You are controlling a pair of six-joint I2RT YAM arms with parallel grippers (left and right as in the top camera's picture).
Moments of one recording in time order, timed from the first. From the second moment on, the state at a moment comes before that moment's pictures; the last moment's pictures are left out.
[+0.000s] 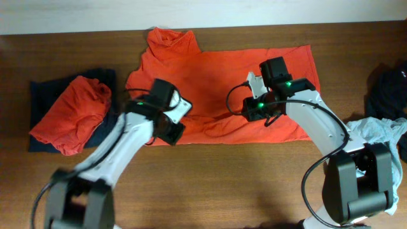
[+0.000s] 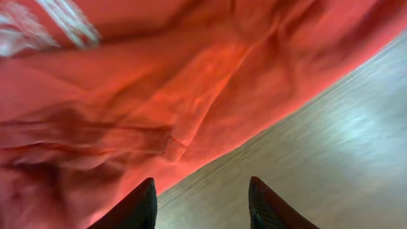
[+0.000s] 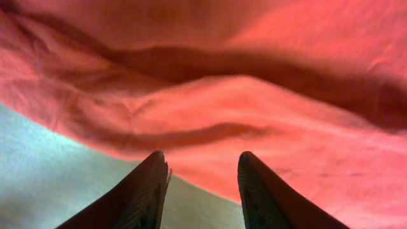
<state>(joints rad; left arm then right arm) -0.37 1.71 1.16 -0.80 0.09 0.27 0.22 1.77 1.29 -0.79 -0.26 0.03</state>
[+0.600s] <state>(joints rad) -0.38 1.83 1.16 -0.68 -0.06 0.30 0.19 1.77 1.29 -0.85 -0.27 0.03</state>
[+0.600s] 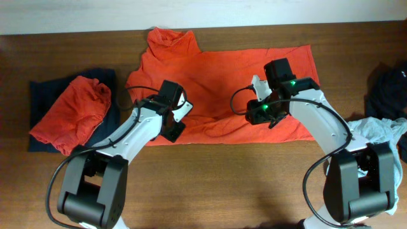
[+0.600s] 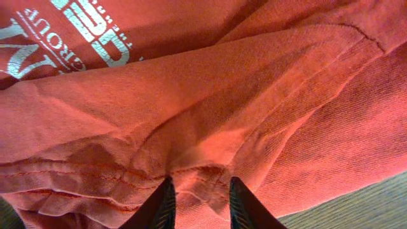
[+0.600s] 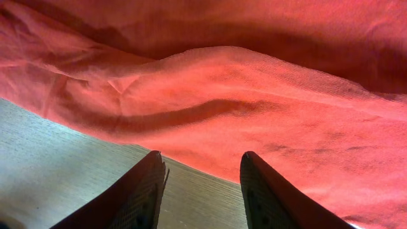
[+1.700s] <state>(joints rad) -0.38 1.87 1.16 -0.71 -0.01 0.31 0.19 1.77 1.29 -0.86 -0.27 0.03</state>
